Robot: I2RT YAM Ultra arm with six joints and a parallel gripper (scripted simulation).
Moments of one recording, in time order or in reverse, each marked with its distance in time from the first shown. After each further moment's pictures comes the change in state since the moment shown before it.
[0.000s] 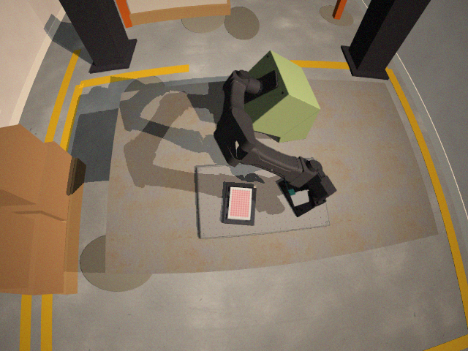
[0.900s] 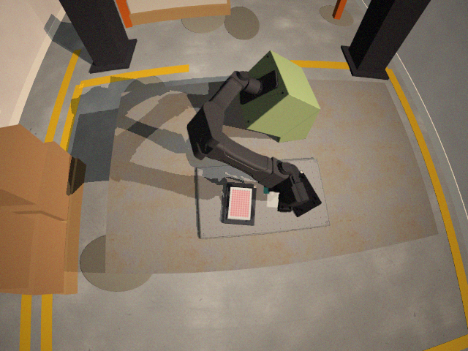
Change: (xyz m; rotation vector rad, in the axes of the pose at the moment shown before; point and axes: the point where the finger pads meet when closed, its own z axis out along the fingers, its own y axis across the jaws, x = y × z) arm 0.011 -0.080 0.000 -0.004 0.001 0.387
